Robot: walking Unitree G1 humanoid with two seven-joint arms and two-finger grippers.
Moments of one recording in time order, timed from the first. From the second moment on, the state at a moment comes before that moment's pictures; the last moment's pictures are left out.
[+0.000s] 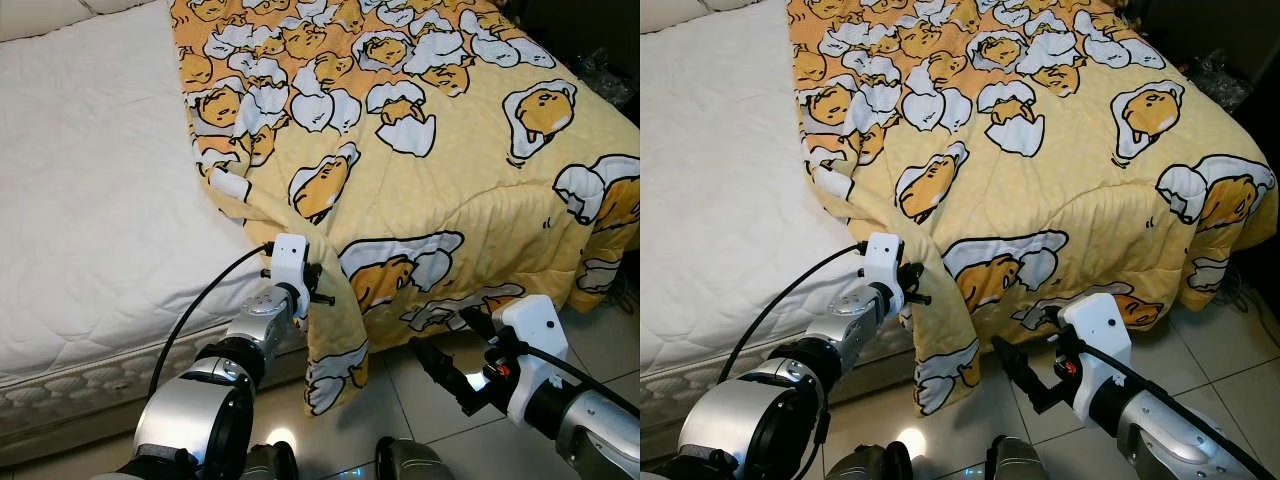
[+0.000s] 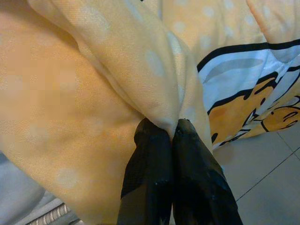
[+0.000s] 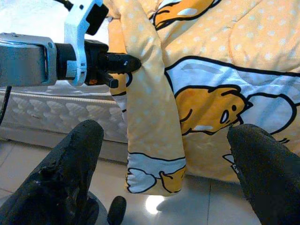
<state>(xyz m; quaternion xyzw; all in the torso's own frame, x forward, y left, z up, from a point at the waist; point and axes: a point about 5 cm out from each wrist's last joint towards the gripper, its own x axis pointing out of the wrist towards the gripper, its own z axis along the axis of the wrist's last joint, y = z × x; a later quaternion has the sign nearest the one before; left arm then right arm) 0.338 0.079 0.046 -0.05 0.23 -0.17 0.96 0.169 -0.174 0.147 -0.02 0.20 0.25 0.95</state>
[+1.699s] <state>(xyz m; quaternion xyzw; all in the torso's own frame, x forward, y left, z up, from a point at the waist) 0.234 0.215 0.033 0.13 0.31 -0.22 0.92 0.197 -0.140 0.119 -0.01 0.18 0.34 0.92</state>
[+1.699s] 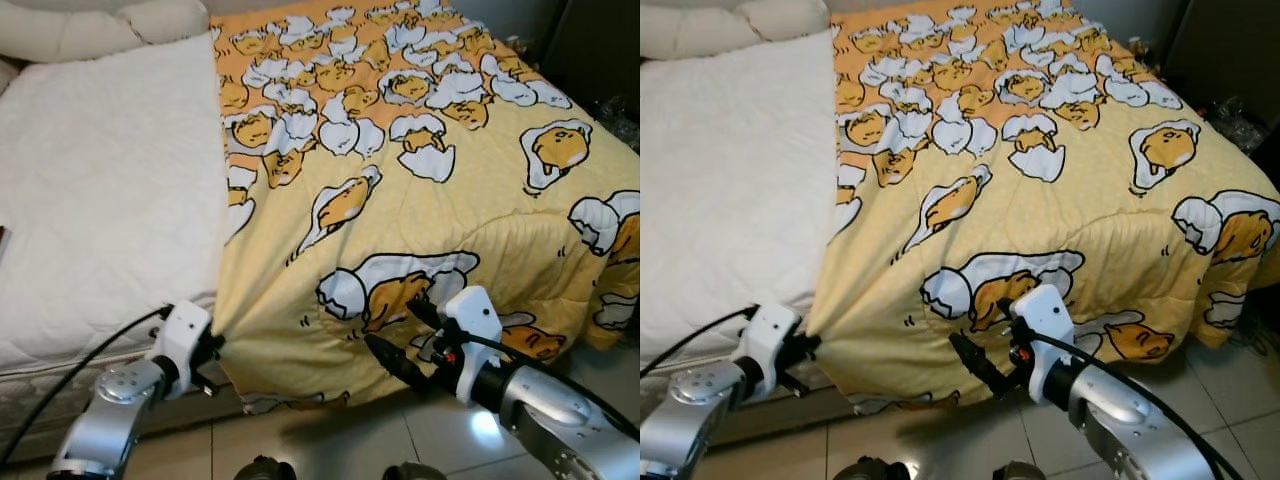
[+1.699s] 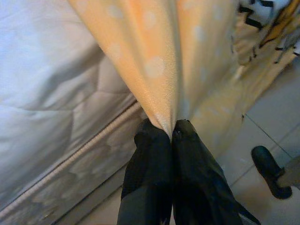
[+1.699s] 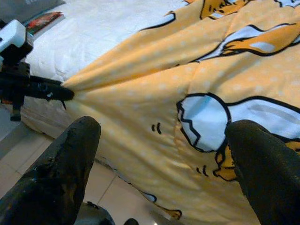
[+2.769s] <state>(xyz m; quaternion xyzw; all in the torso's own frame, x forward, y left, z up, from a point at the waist) 0.252 0.183 0.107 0.01 0.07 -0.06 1.00 0.237 -0.139 0.092 0.01 0.15 0.14 0.98</state>
